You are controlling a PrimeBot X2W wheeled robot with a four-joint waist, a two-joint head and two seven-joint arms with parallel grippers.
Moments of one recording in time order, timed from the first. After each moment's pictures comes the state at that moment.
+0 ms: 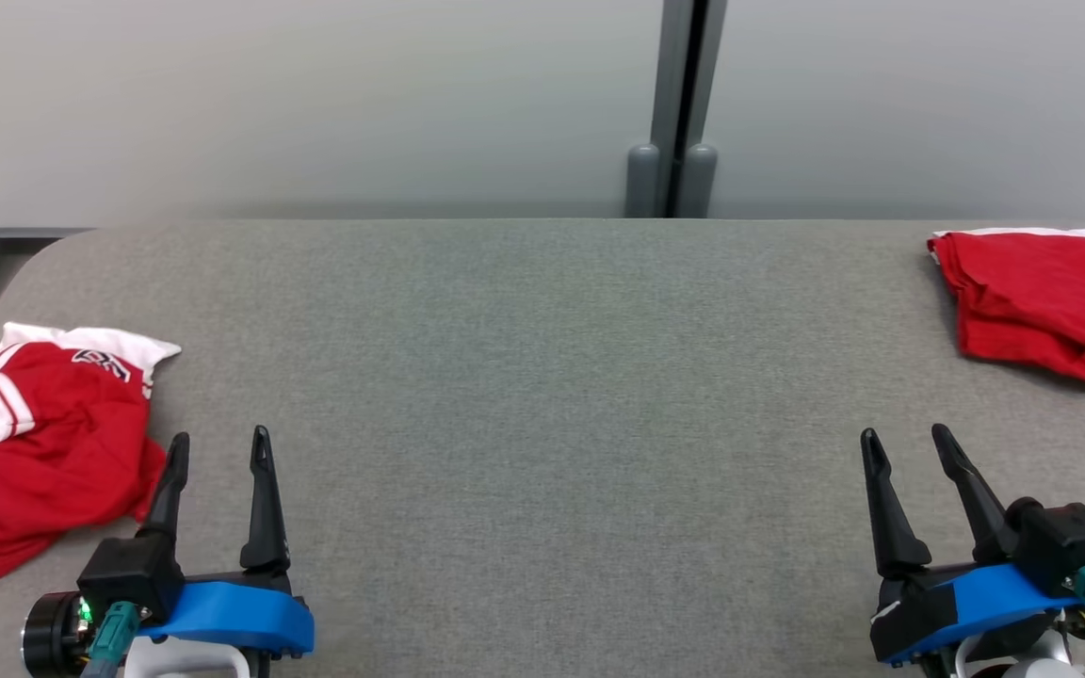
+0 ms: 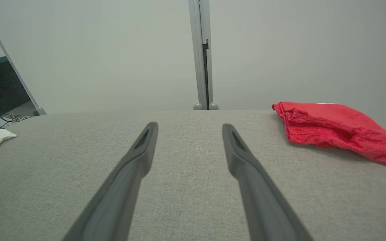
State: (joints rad) left arm -0.04 0.15 -0.10 0.18 -0.23 0.04 -0.21; right arm -0.04 -0.05 -0.04 0.11 0.16 0.13 -0.12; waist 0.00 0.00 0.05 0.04
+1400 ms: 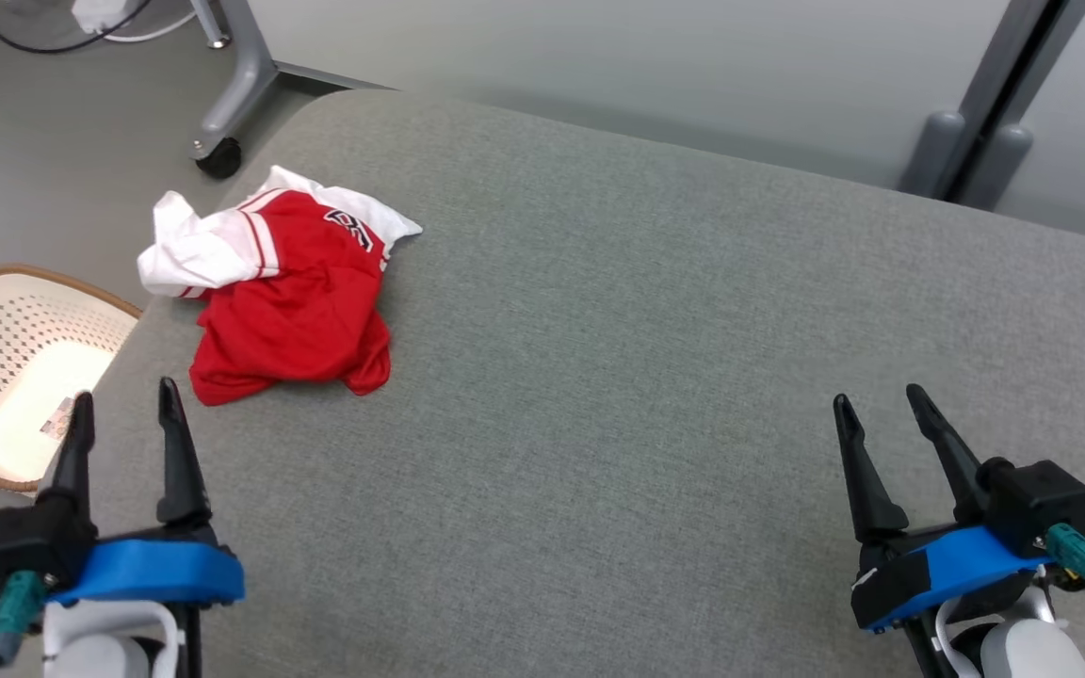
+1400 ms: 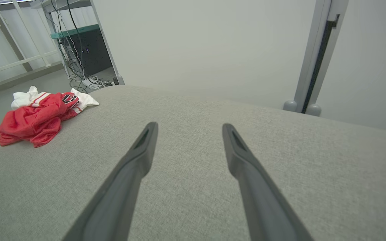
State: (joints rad) left arm -0.07 0.20 -0.04 0.15 -0.29 0.10 -0.21; right arm -0.10 -0.05 0.00 0.11 0.12 0.13 -0.09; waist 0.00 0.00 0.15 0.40
